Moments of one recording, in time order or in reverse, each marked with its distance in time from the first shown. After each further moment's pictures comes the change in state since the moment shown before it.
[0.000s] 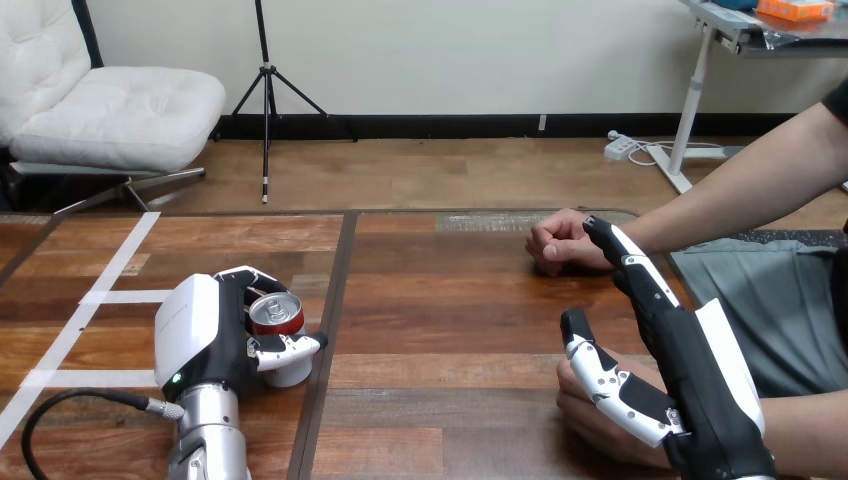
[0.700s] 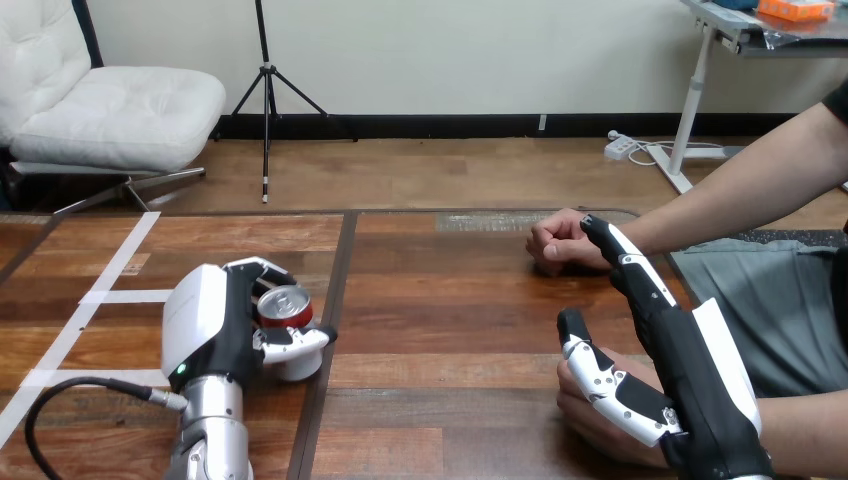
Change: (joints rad) left arm 0.005 0.003 0.000 -0.053 -0.001 -0.009 -0.044; right arm -0.001 0.003 0.008 0.000 0.003 0.000 -0.002
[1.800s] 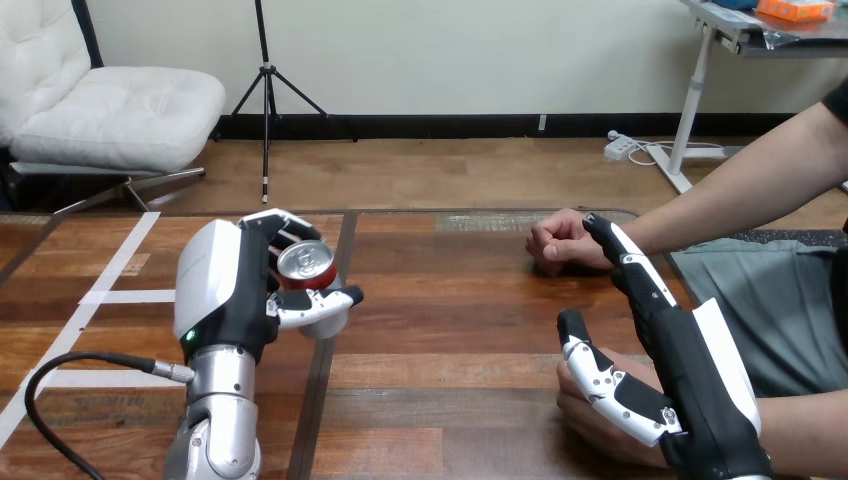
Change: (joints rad) left arm 0.047 -0.001 -0.001 -0.240 0.005 -0.016 -0.050; right arm -0.001 0.004 0.001 0.002 0.000 0.000 -0.003
